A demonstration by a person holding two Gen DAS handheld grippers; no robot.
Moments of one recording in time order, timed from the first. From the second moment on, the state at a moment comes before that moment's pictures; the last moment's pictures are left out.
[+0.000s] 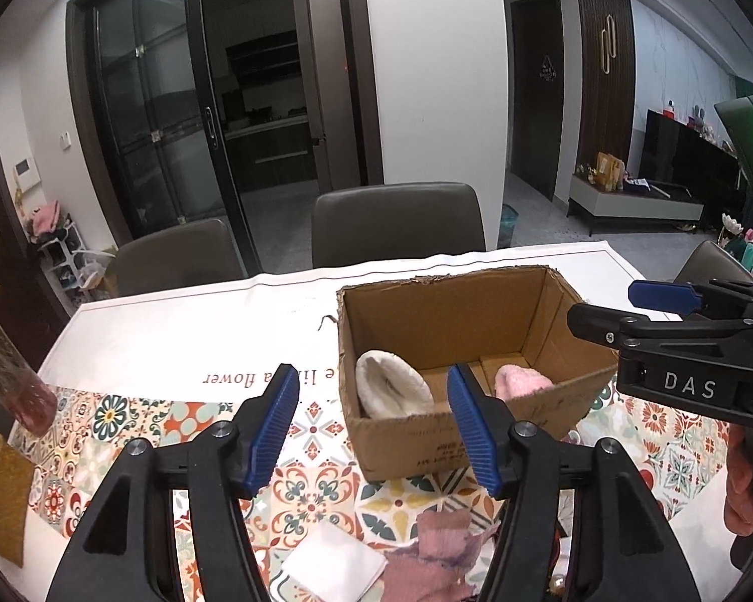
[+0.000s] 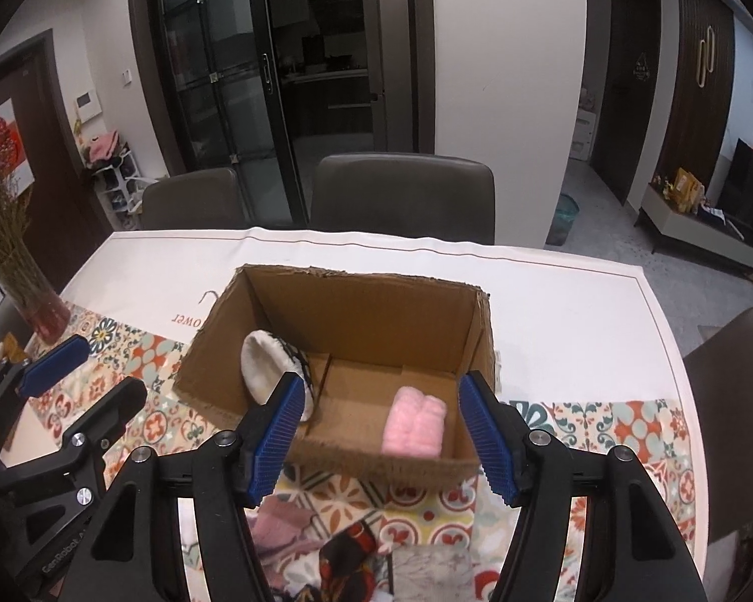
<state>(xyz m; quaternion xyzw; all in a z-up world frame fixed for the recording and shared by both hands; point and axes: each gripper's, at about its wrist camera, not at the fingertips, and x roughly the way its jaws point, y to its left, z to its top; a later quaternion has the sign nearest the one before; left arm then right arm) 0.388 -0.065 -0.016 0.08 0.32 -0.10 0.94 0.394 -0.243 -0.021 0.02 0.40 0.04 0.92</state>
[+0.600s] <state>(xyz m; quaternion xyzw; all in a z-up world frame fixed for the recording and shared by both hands) 0.313 -0.064 -0.015 0.09 0.30 -0.10 0.94 0.322 -0.245 -0.019 0.01 0.37 0.02 0.93</state>
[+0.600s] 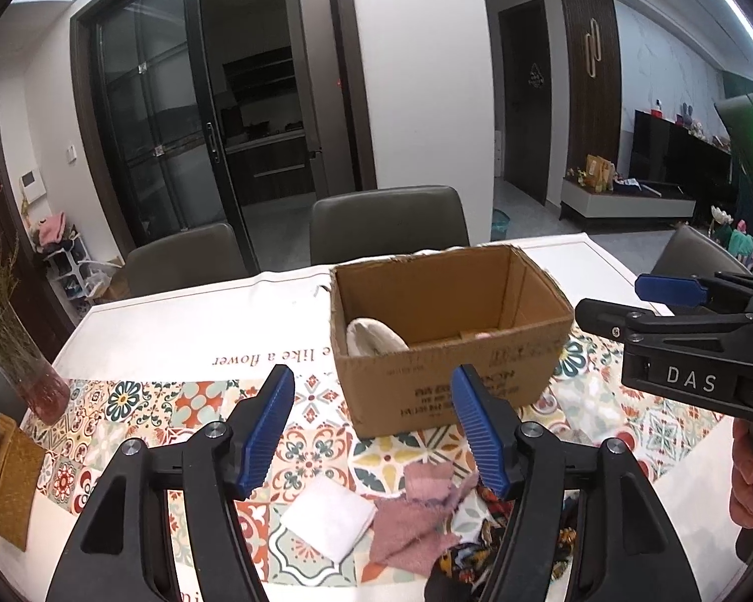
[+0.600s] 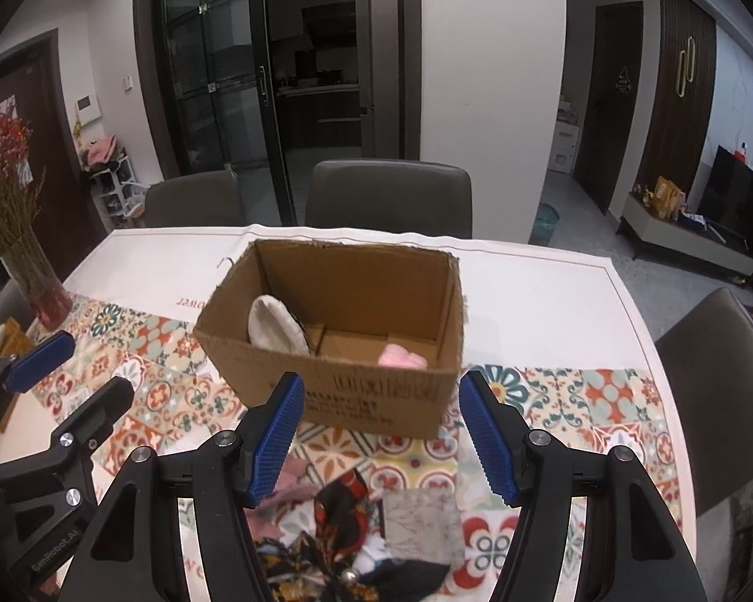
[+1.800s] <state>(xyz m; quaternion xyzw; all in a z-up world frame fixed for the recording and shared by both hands) 0.210 -0.091 -0.072 0.14 0.37 -0.18 0.90 0.208 -0.265 -0.098 0.05 0.49 -0.01 0.87</state>
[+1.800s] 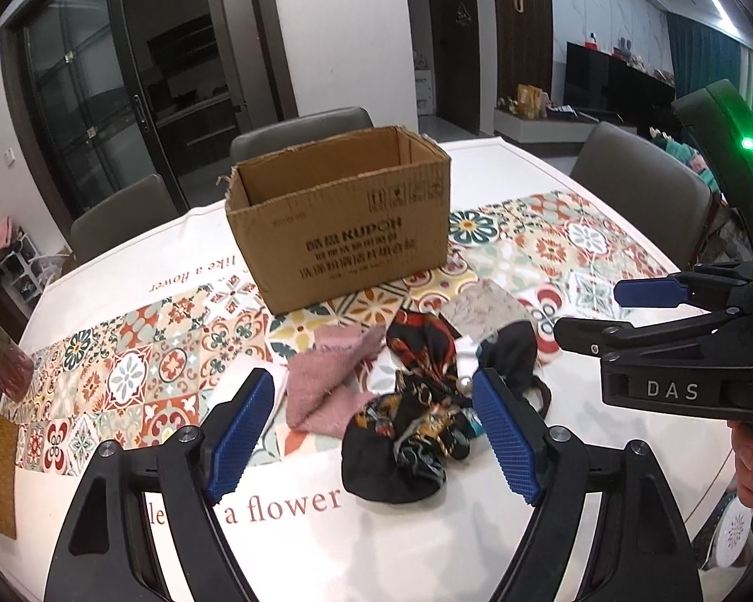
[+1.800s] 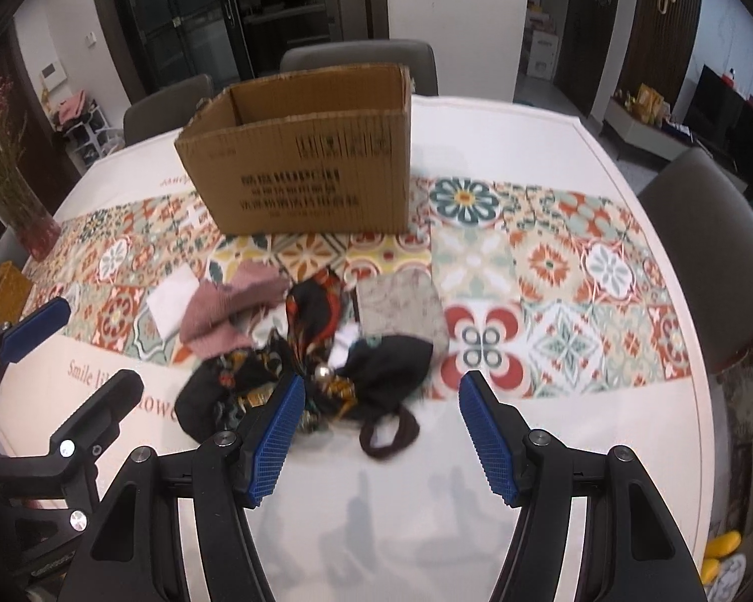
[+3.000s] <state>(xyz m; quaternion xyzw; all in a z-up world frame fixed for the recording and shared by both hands) 0.222 -0.103 -0.171 0.20 0.45 -0.22 0.85 0.218 -0.265 -0.207 0.07 0.61 0.00 0.79</state>
